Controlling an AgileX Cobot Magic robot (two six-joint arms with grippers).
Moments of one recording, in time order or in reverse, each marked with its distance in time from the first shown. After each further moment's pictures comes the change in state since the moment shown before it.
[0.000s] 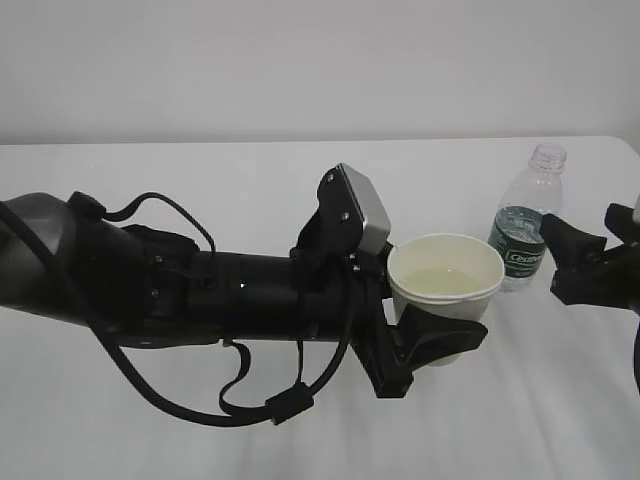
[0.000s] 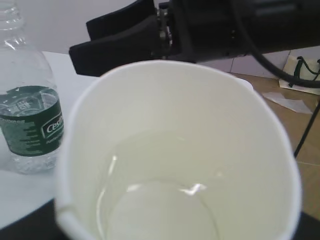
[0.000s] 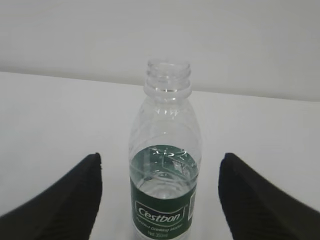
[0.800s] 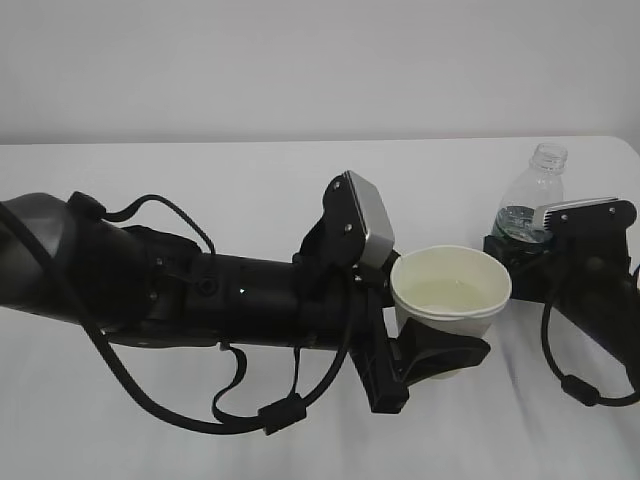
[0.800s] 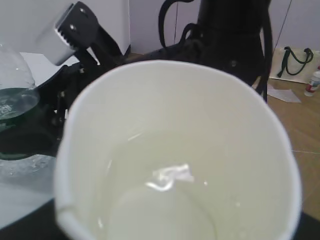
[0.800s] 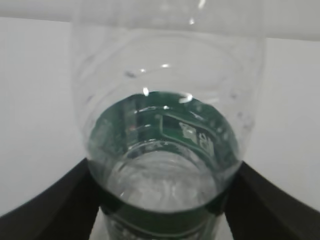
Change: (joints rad) left arm 0.000 0.000 0.000 0.067 -0.010 0.000; right arm 0.000 0.456 -0.318 0.001 0.002 -0.002
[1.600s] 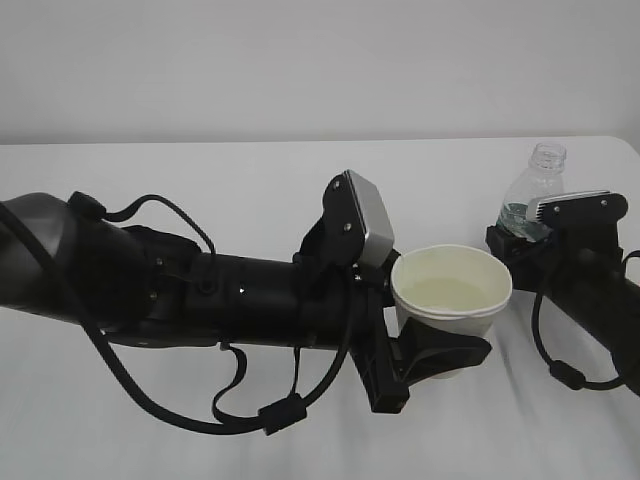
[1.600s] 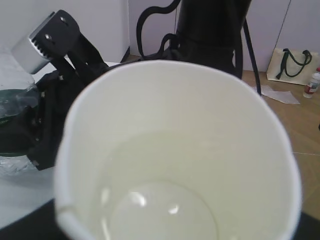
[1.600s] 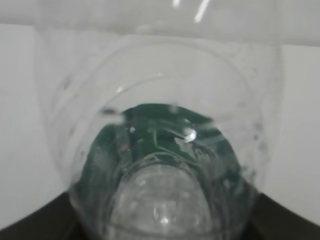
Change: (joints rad) left arm 0.000 0.000 0.000 0.000 -0.008 0.000; right arm 0.000 0.039 -0.070 0.019 0.014 -0.002
